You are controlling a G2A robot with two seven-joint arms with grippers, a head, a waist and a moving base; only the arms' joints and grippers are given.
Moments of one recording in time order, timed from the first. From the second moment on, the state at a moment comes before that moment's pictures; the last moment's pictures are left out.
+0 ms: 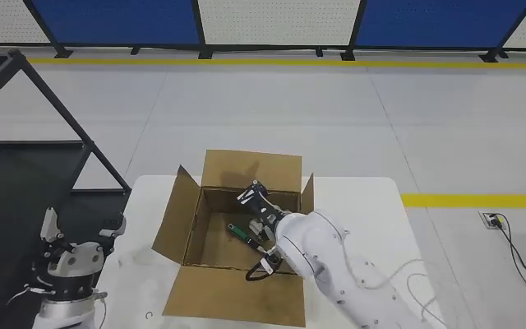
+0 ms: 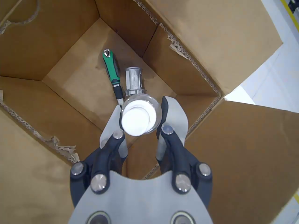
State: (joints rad) left arm 1.48 -1.29 -1.85 -1.98 -0.85 -0.19 -0.32; right arm -0.51 -1.46 0.80 -1.51 -1.24 0.09 1.27
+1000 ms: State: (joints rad) left arm 1.49 -1.29 -1.85 -1.99 -0.83 -0.19 -0.30; right arm -0.47 -1.54 0.73 -1.18 -1.28 0.12 1.16
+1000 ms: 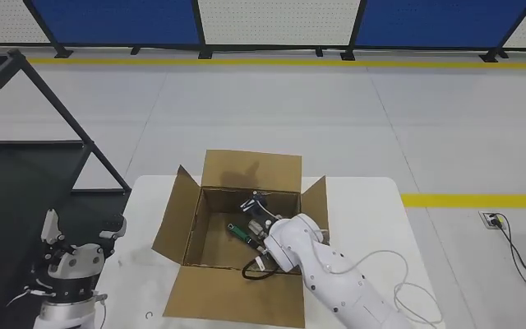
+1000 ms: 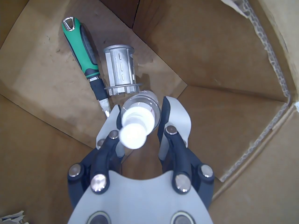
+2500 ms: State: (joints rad) left arm 1.48 -1.30 -1.83 -2.00 -0.83 -0.19 -0.30; right arm -0.75 -1.47 1.42 -2.06 -0.74 0.08 1.32
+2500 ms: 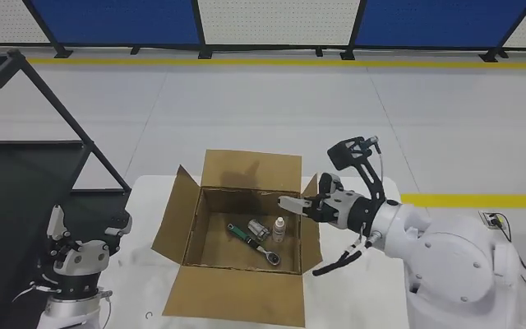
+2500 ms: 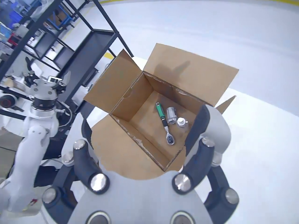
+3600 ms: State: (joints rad) left arm 1.38 -1.27 -1.85 -1.87 -0.76 0.00 -0.39; right arm -0.80 -1.43 1.46 -1.83 -0.55 0.15 1.36
